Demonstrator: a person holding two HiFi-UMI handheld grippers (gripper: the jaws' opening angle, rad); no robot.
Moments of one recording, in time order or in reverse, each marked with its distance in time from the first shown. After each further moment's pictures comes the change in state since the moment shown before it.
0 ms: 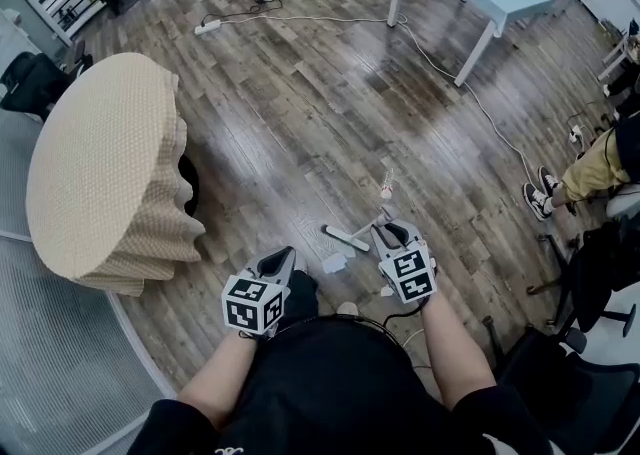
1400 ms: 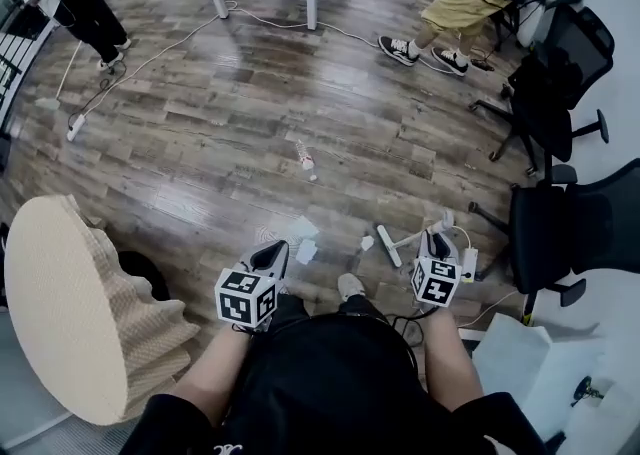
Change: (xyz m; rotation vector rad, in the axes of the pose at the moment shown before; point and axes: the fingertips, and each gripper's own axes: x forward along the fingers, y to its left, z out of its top) left arm 0.085 -0.098 0.002 0.335 0.253 -0.488; right arm -0.235 -0.037 -0.227 0.815 0.143 -1.018
